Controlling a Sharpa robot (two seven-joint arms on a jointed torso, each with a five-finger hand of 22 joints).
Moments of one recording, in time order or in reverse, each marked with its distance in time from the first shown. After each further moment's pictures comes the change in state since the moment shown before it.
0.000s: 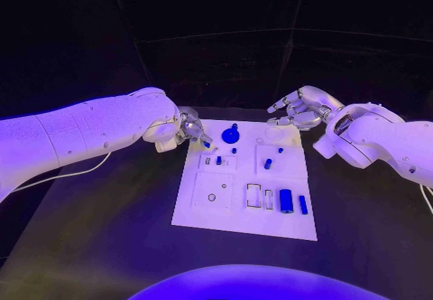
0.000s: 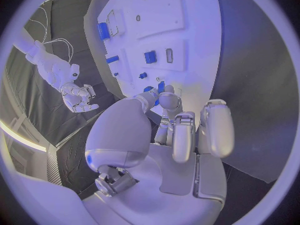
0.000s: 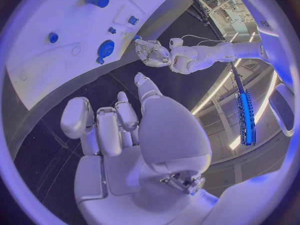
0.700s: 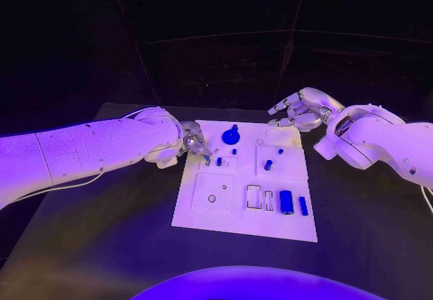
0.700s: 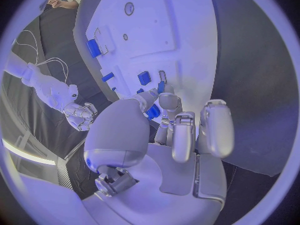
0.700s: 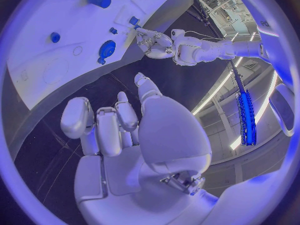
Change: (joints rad) left arm -0.044 -0.046 -0.023 0.126 -0.163 -0.108 -0.015; left_hand -0.018 -0.018 0.030 -0.011 0.000 -0.005 -0.002 0.012 0.007 0.004 -0.003 0.008 0.000 0.000 0.000 0.000 0.000 0.000 0.003 -0.003 0.004 0.000; right arm 0.000 0.002 0.000 -0.007 0.000 0.007 -0.001; right_hand 0.000 0.000 0.000 0.000 0.000 0.000 0.000 0.000 0.000 0.000 0.000 0.000 0.000 0.000 0.000 0.000 0.000 0.000 0.000 0.000 0.000 0.000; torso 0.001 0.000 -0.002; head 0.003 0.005
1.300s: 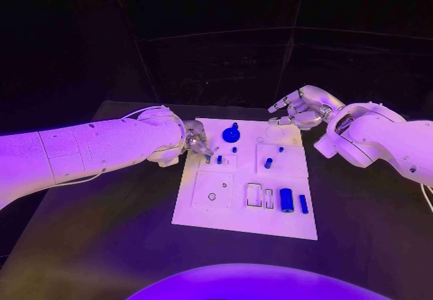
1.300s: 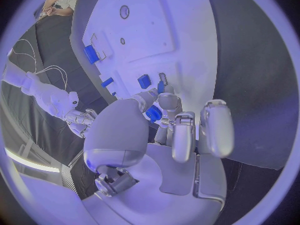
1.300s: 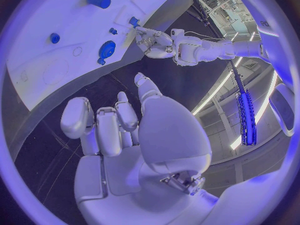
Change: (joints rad) left arm -0.003 0.008 0.000 0.010 -0.060 0.013 -0.004; left_hand -0.011 -0.010 0.022 -0.022 -0.001 -0.002 0.002 0.005 -0.001 0.007 0.000 0.000 0.001 -0.004 -0.004 0.000 0.000 0.000 0.000 0.000 0.000 0.000; right arm 0.000 0.002 0.000 0.000 0.000 0.002 -0.001; right_hand 0.000 0.000 0.000 0.000 0.000 0.000 0.000 0.000 0.000 0.000 0.000 0.000 0.000 0.000 0.000 0.000 0.000 0.000 0.000 0.000 0.000 0.000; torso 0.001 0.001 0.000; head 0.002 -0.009
